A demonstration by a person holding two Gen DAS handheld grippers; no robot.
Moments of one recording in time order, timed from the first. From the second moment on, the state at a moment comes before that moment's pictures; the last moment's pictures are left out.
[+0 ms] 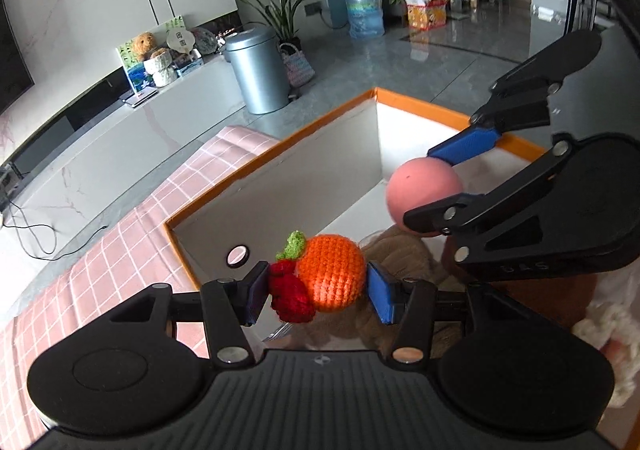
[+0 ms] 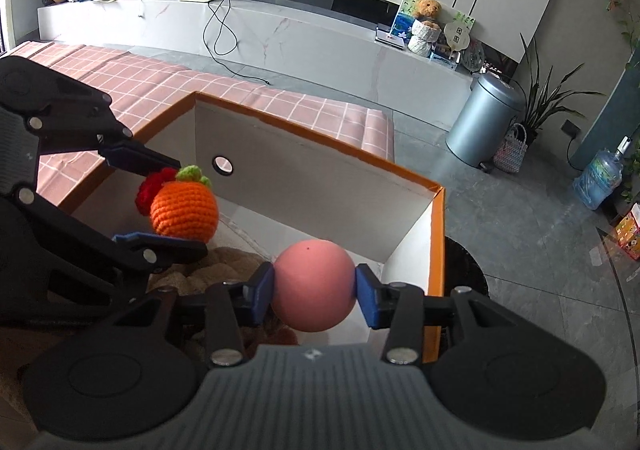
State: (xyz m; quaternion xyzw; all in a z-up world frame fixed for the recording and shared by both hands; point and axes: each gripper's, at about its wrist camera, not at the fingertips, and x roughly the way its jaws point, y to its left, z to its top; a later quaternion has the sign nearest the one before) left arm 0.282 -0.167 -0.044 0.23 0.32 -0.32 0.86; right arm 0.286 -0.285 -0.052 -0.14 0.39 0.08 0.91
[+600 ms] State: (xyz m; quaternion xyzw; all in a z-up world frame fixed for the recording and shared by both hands) left arm 0.281 -0.156 -0.042 0.19 0.32 -0.31 0.88; right arm 0.274 -0.290 -0.034 -0.15 0.37 0.07 0.92
